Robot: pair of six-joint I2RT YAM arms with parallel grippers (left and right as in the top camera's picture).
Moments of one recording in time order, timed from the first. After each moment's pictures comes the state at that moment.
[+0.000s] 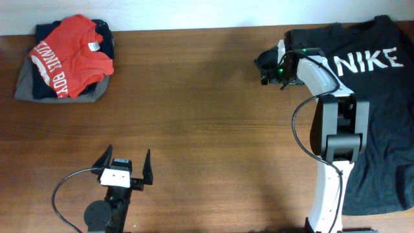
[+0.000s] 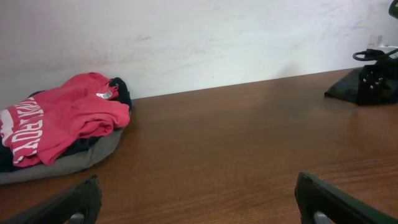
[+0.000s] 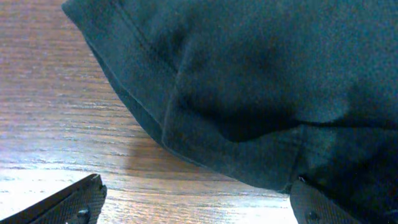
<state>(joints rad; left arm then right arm) 0.01 0.01 0.01 -0.06 0.15 0.09 0.01 2.34 1.84 -0.70 -0.09 0.02</state>
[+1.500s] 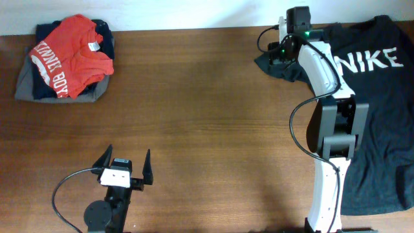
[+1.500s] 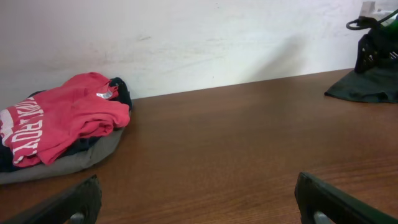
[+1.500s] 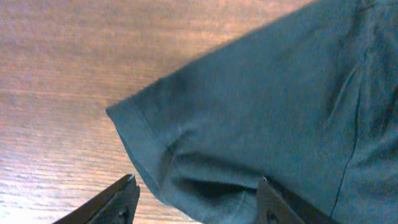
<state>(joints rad) 0.01 0.01 0.01 -0.06 0.14 0.09 0.02 2.39 2.12 -0.80 0.00 -0.07</state>
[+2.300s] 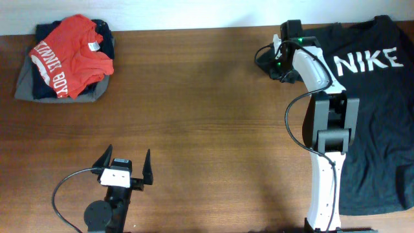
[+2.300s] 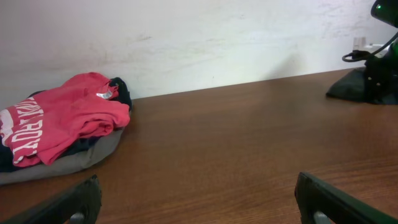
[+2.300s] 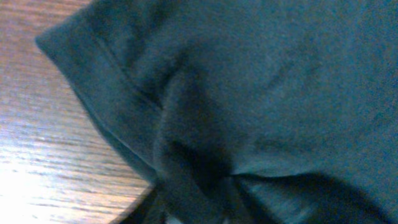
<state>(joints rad) 0.01 0.01 0.01 -0.06 0.15 0.09 0.02 2.49 2.12 -0.88 0.00 -0.09</state>
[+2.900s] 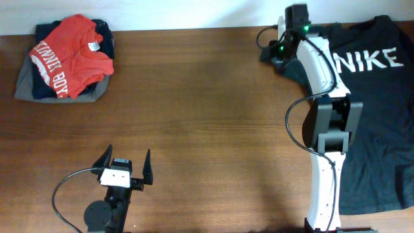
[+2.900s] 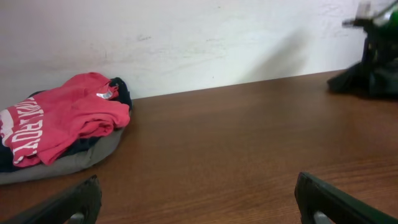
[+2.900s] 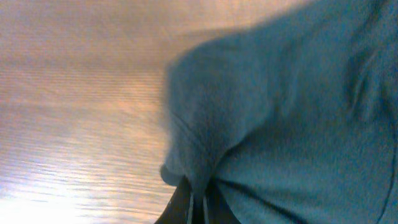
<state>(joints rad) 0.01 0.01 0.01 -0.06 0.15 0.09 0.03 2.49 2.36 -0.98 -0.07 0.01</state>
